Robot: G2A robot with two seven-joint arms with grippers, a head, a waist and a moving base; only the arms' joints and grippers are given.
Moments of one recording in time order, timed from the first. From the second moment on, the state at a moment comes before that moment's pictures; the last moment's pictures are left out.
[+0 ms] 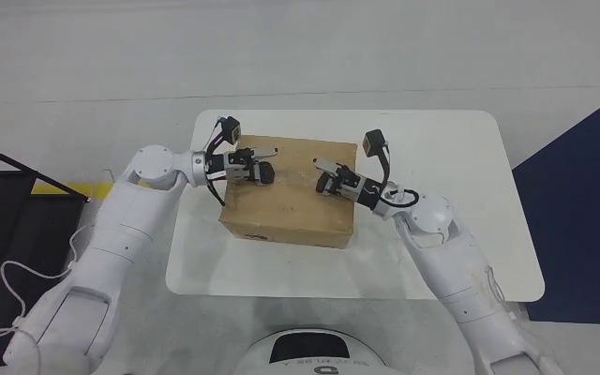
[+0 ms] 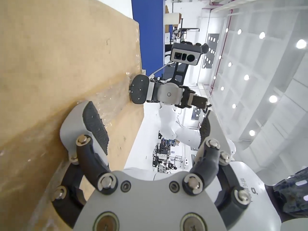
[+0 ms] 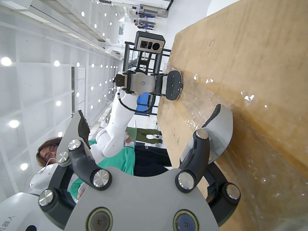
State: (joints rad) left arm 0.87 -1.10 -1.03 -1.07 -0.52 -0.19 -1.20; right arm -1.27 -1.21 1.19 -1.57 0.22 -0.12 0.73
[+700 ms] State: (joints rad) left arm 1.04 -1.02 -1.34 -1.03 -0.61 -0.23 -1.23; right arm -1.25 -1.21 1.19 -1.58 0.21 -0.11 0.72
